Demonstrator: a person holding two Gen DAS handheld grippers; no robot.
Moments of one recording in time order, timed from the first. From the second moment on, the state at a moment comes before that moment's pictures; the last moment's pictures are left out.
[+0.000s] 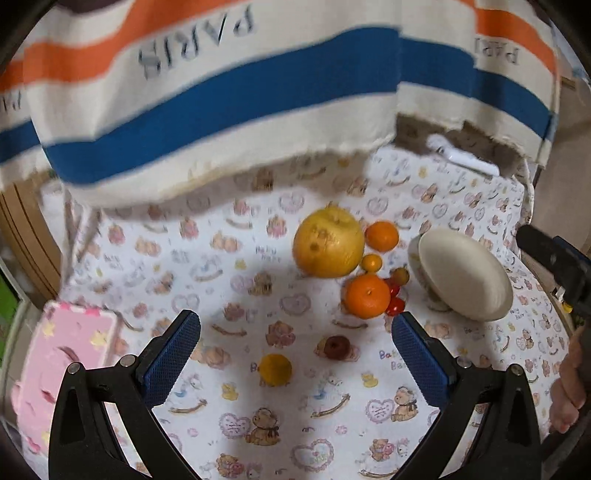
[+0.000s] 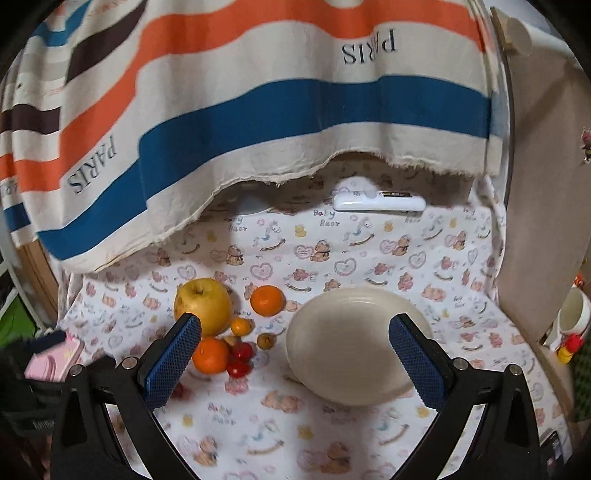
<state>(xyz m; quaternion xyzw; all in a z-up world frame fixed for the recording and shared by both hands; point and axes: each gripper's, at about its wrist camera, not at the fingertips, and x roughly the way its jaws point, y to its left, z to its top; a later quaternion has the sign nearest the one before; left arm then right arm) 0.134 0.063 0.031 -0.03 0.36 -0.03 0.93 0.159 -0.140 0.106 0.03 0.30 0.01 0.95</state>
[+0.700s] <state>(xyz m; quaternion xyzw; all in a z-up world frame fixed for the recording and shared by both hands) 0.167 0.084 -0.031 -0.08 0.49 -0.05 0.86 0.188 -0.102 0.038 0.01 0.38 0.09 0.92</state>
